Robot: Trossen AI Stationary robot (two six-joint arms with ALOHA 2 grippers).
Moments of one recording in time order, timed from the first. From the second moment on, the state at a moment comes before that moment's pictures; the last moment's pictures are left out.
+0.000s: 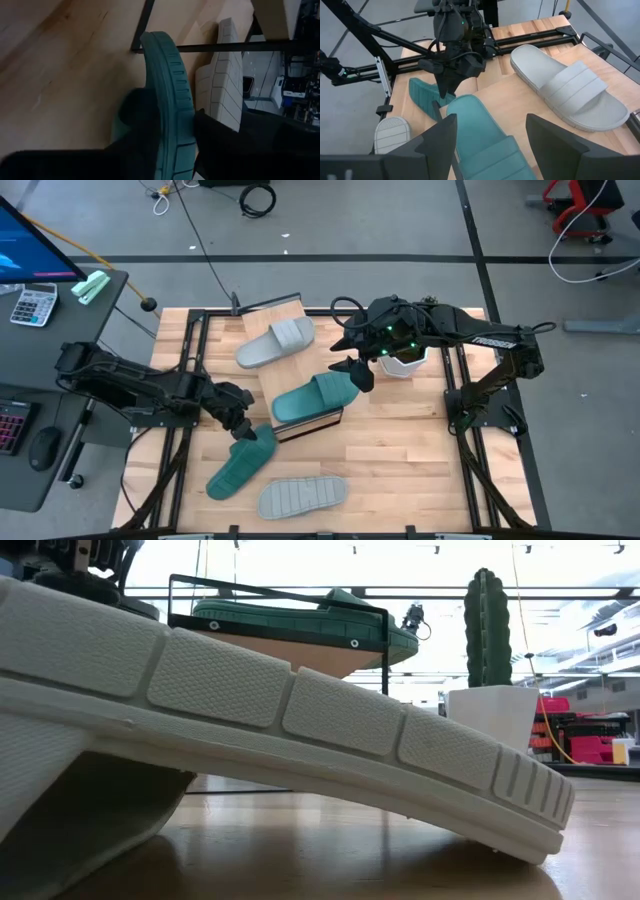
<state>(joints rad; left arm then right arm) -0.20 0.93 0.42 -0.23 0.30 -1.11 -0.05 1.55 1.81 -0.83 -0.08 0.18</state>
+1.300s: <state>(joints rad) -0.12 1.02 1.50 -1.33 -0.15 -0.88 0.01 1.52 1.81 -0.89 -0.11 0.12</state>
